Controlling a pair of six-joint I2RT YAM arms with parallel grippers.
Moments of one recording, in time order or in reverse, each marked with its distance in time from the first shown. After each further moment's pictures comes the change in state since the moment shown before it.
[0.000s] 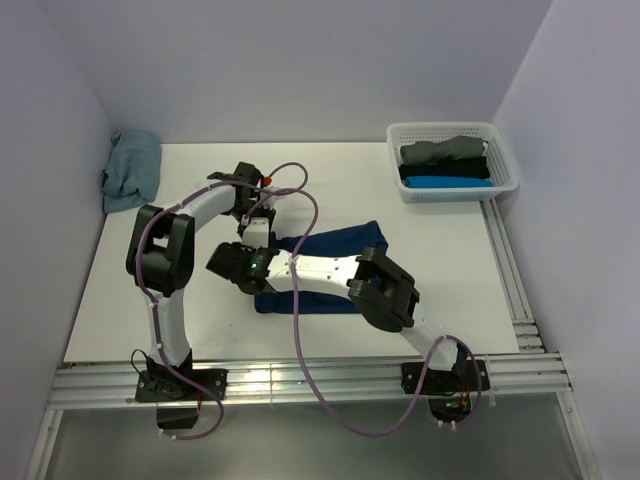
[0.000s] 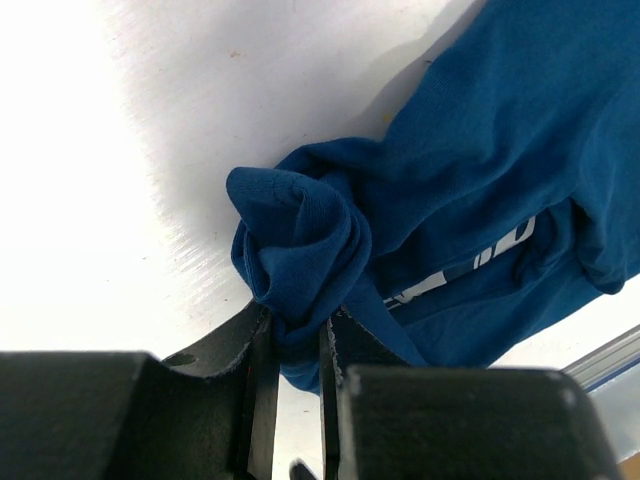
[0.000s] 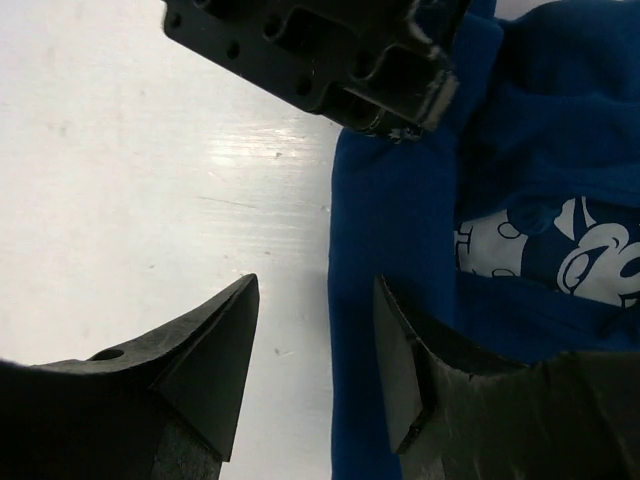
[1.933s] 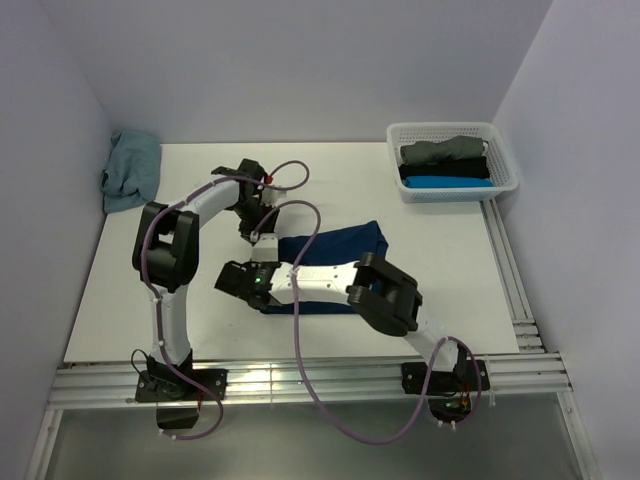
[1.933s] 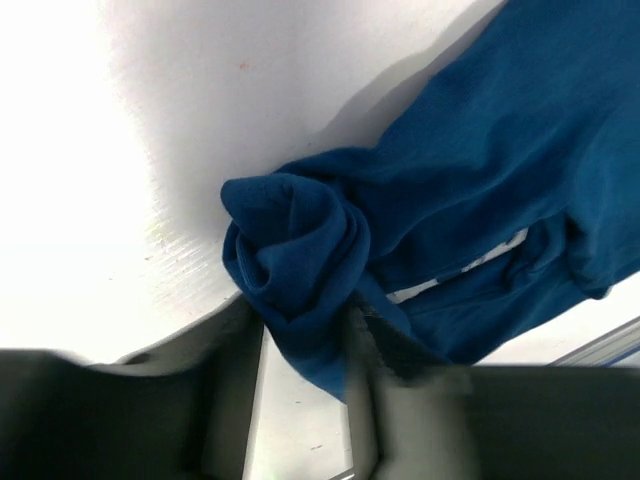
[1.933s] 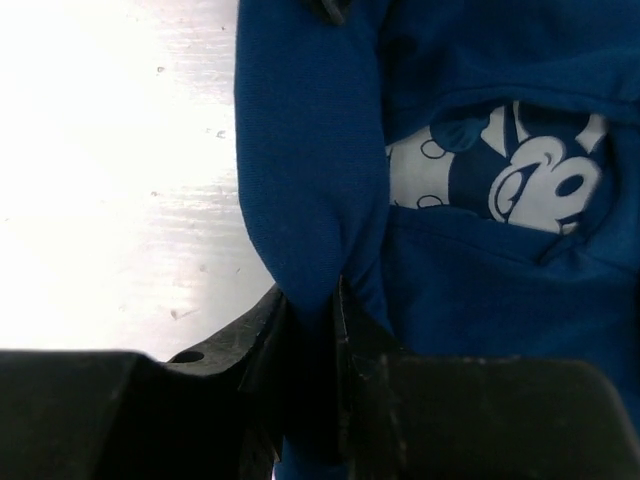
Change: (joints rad) left arm -0.004 0.053 0.089 -0.082 -0.027 -0.032; right arm 0.047 0.014 -0.077 -0.101 0.042 0.071
